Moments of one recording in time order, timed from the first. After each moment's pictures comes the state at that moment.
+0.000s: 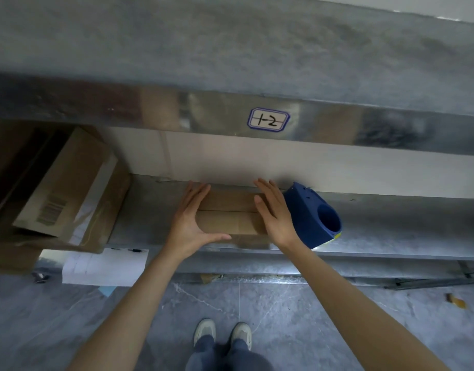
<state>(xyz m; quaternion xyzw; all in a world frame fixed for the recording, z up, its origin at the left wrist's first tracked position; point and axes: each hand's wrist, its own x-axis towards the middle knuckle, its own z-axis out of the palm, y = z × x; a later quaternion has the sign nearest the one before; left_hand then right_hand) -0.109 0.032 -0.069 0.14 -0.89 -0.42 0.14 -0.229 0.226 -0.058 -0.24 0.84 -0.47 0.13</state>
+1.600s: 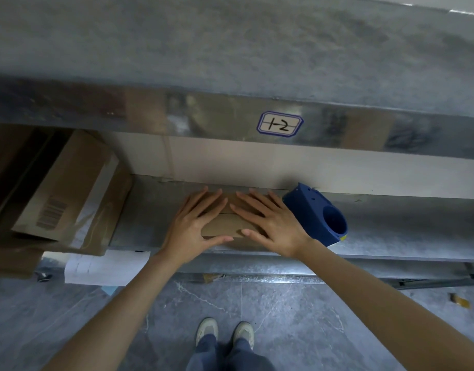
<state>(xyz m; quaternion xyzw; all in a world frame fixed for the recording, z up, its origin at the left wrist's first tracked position) -0.112 0.017 -0.089 -0.04 -0.94 -0.24 0.22 -0.242 0.237 -0.063 -0.58 0.81 -0.11 0.00</state>
